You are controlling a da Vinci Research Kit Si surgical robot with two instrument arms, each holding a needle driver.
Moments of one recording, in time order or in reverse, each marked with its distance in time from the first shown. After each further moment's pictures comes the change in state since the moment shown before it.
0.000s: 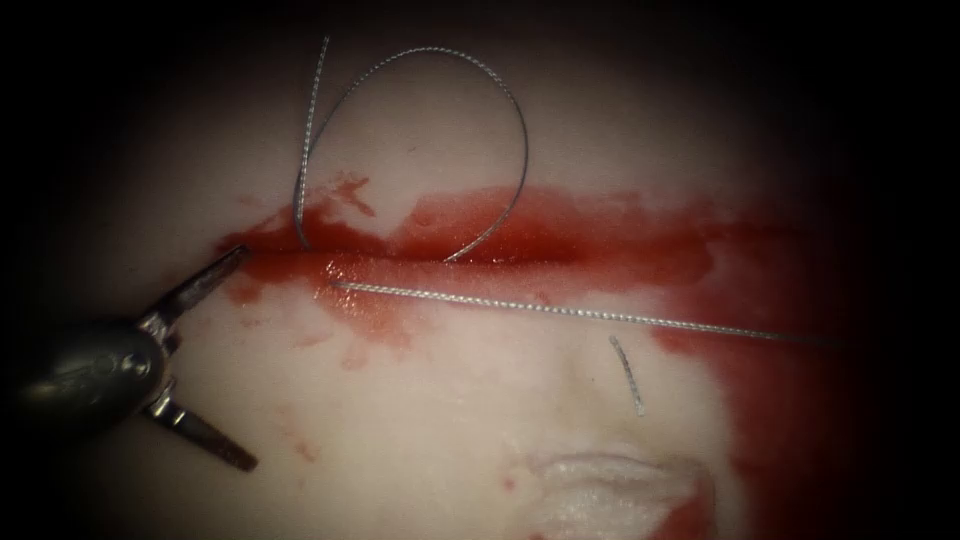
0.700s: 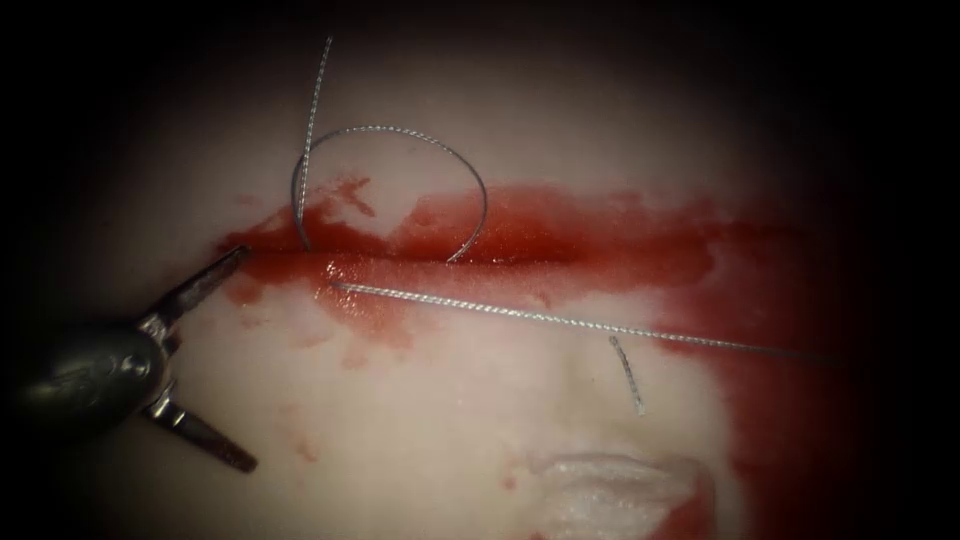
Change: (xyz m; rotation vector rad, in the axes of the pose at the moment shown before) right arm -0.011 0.001 -0.002 -0.033 -0.082 0.112; left arm 0.000 0.000 0.000 -0.001 -0.001 0.001
